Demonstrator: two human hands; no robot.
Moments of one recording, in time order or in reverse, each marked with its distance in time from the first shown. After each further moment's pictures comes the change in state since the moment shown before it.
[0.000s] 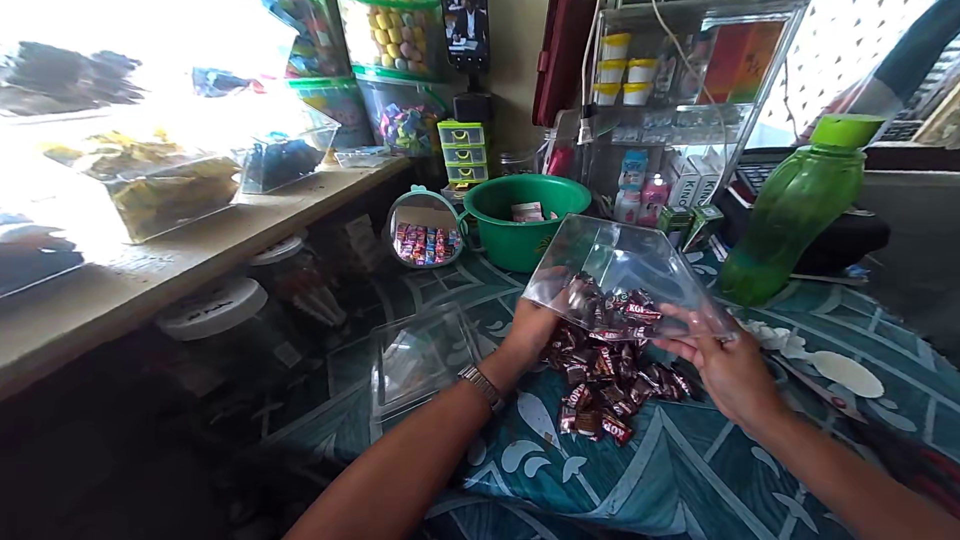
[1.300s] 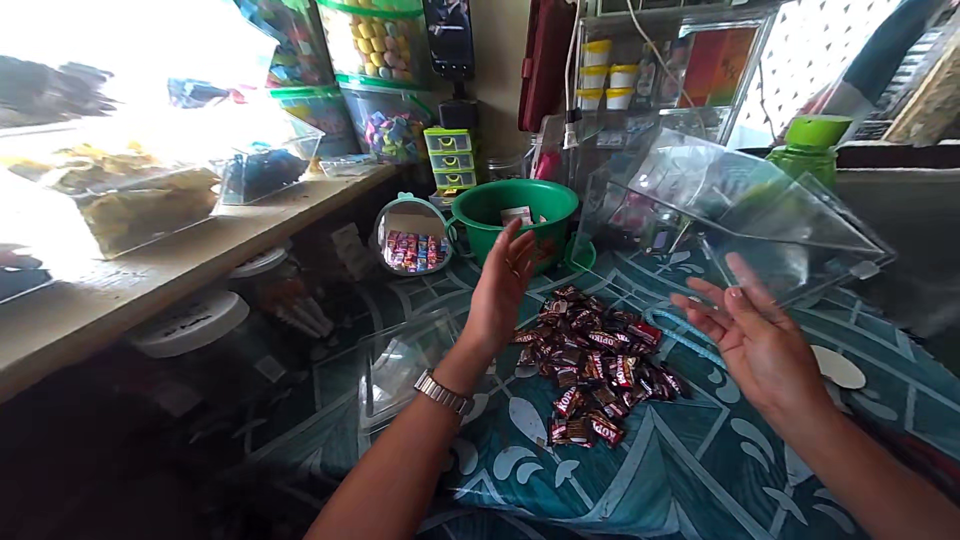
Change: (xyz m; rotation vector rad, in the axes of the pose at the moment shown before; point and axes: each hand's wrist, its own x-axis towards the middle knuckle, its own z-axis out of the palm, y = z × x) left_hand 0.008 0.039 -0.026 -0.041 -0.153 0.293; right_hand 0.004 -0.040 -0.014 0.260 0.176 -0.027
